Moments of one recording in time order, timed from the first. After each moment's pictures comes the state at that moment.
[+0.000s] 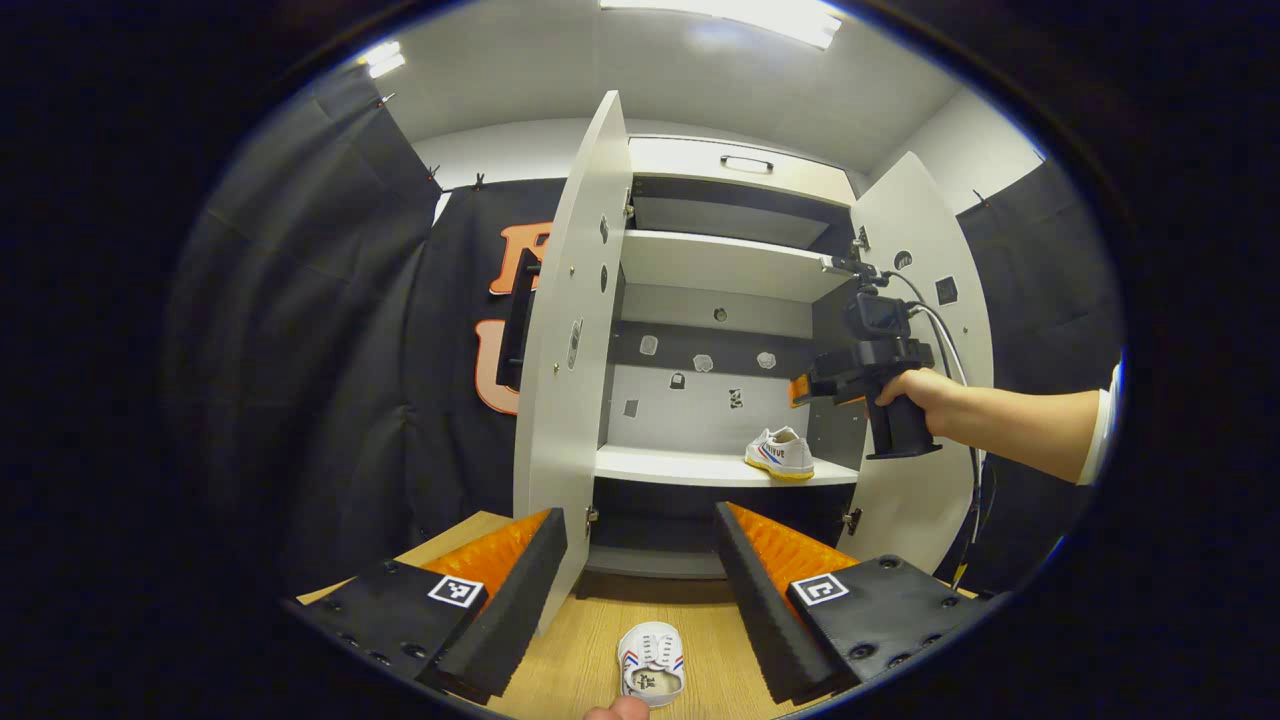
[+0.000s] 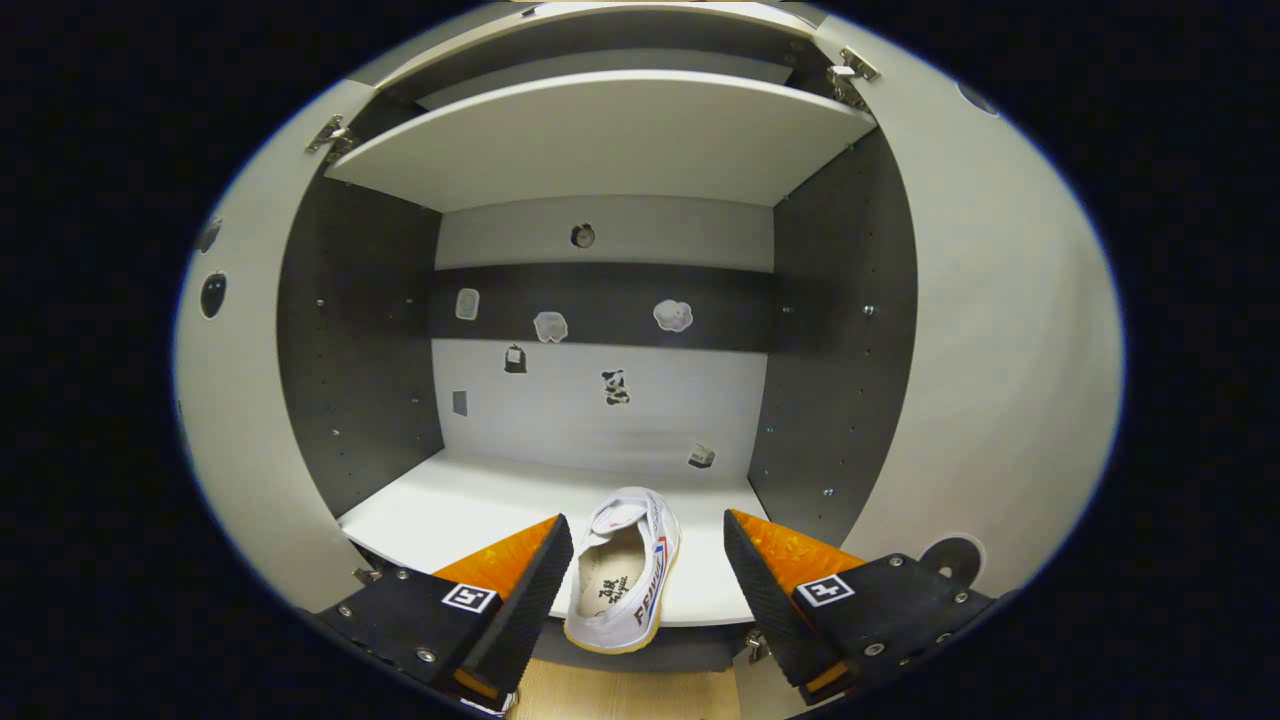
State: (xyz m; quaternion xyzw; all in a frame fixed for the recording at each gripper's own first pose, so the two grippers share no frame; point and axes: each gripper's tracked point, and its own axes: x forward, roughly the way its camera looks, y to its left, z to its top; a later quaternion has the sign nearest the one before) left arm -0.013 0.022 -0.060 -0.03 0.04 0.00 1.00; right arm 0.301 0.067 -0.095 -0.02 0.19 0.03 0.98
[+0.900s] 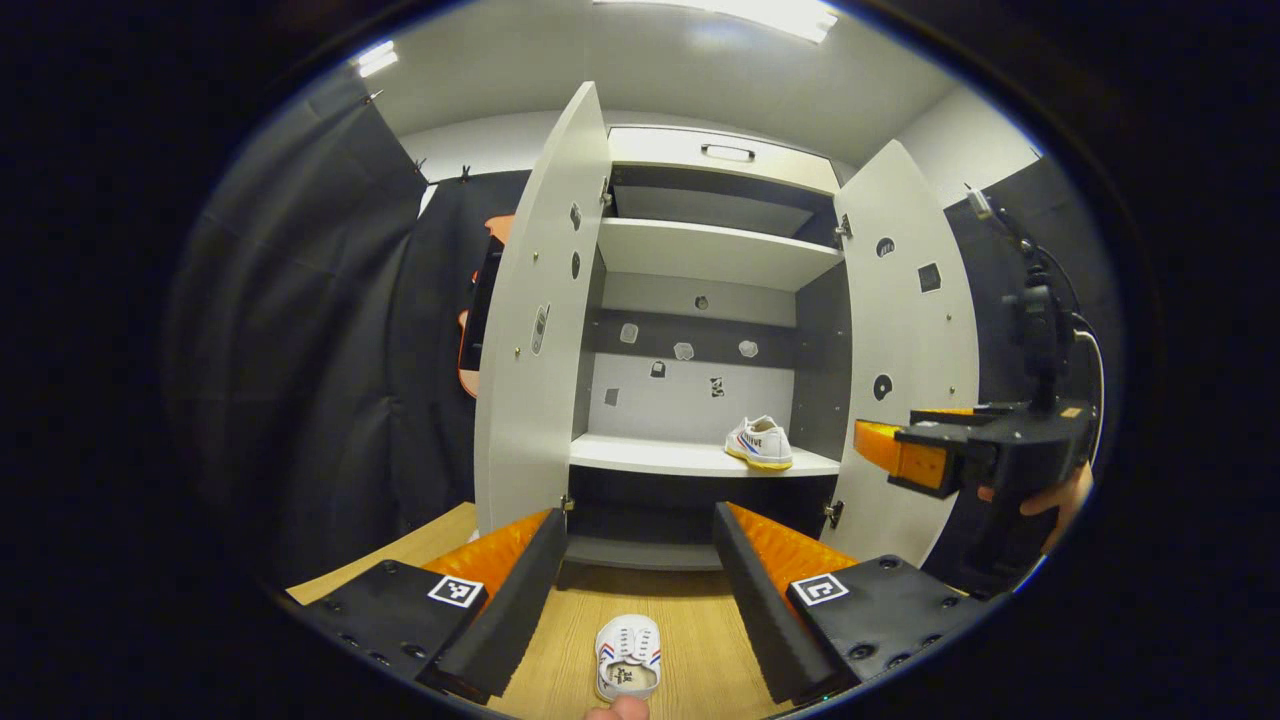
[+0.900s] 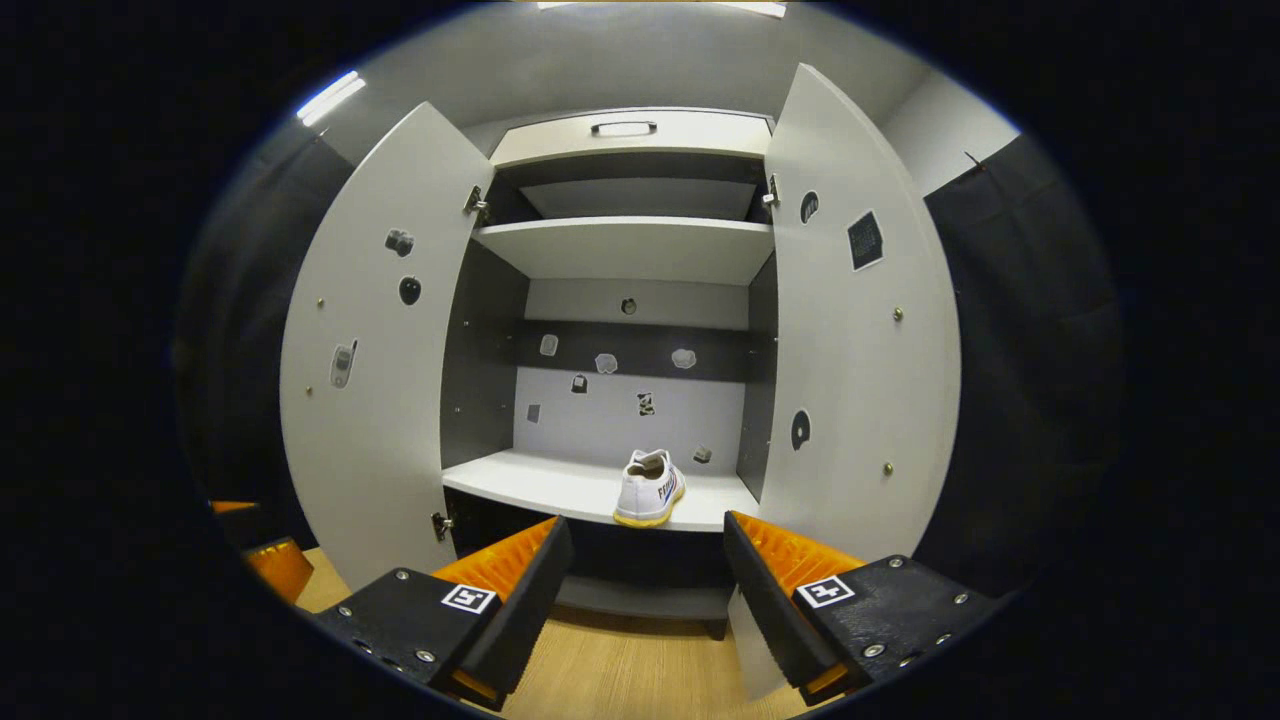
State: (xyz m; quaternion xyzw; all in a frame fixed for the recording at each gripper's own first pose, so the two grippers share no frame) left arm -0.015 -0.007 -0.072 -0.03 0.06 -0.01 1.00; right arm 0.070 0.059 -0.102 -0.05 0.08 0.05 0.99
